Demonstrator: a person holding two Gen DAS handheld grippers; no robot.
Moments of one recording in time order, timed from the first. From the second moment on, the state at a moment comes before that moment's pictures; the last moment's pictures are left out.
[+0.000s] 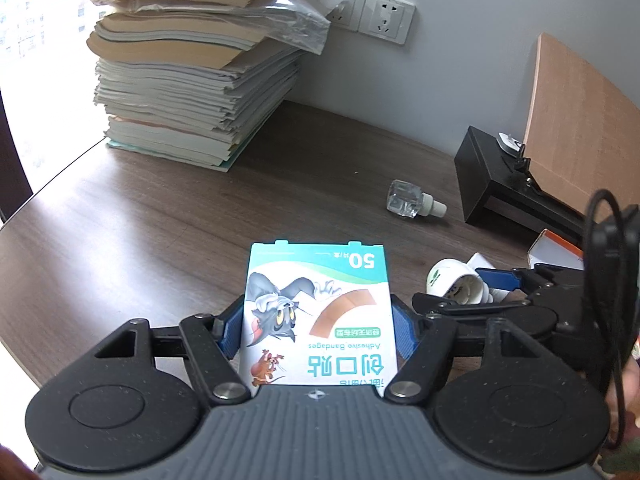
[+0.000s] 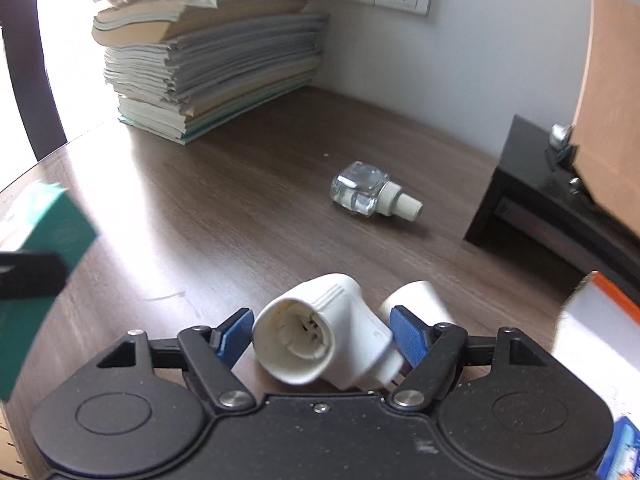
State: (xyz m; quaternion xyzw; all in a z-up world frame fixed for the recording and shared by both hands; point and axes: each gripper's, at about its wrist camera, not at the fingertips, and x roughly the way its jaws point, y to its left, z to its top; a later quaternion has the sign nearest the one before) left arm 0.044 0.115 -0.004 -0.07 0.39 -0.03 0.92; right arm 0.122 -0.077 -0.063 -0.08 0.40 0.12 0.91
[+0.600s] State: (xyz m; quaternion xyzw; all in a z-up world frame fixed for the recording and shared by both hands) left arm 0.040 0.091 0.012 -0.06 0.38 -0.06 0.92; right arm 0.057 -0.105 -0.008 0.00 0.35 0.07 0.94
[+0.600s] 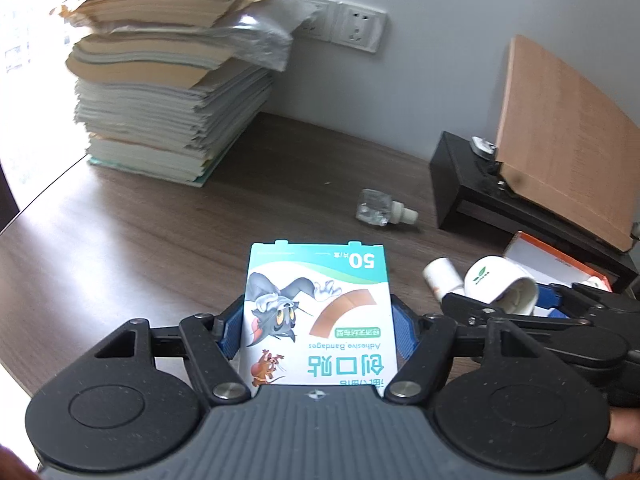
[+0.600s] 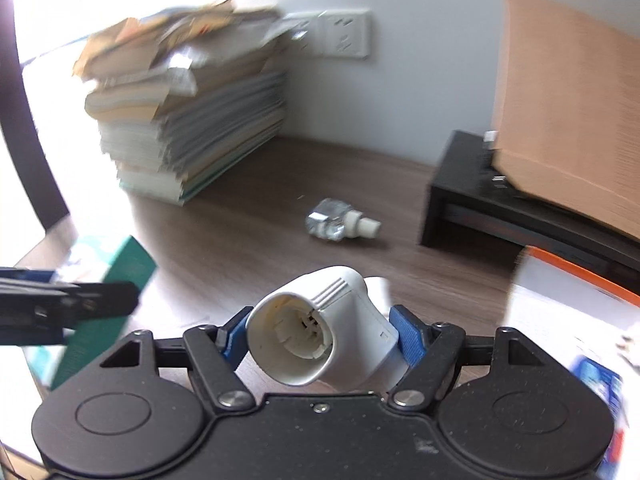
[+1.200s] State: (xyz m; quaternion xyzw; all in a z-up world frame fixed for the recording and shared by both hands) left arm -0.008 -0.050 0.039 0.01 0.35 -0.24 0.90; right arm -0.084 -0.216 0.050 0.09 0.31 -0.14 0.94
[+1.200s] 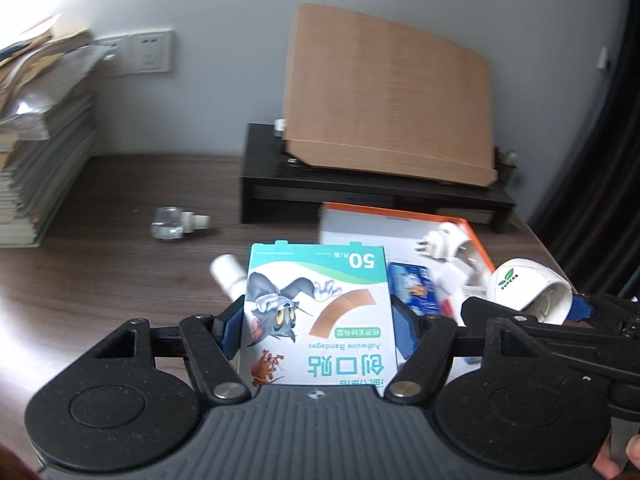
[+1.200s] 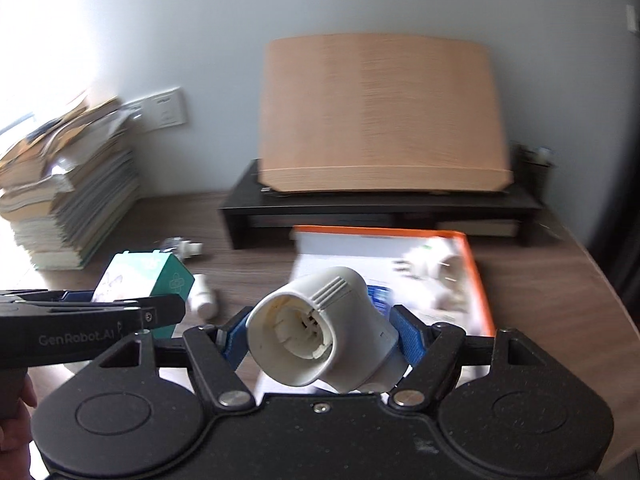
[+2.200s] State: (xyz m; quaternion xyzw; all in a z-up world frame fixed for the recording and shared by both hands) left arm -0.034 -0.122 0.022 0.03 0.37 -0.28 0.88; right arm -0.156 -0.280 0.042 0.13 0.30 -0.20 0.93
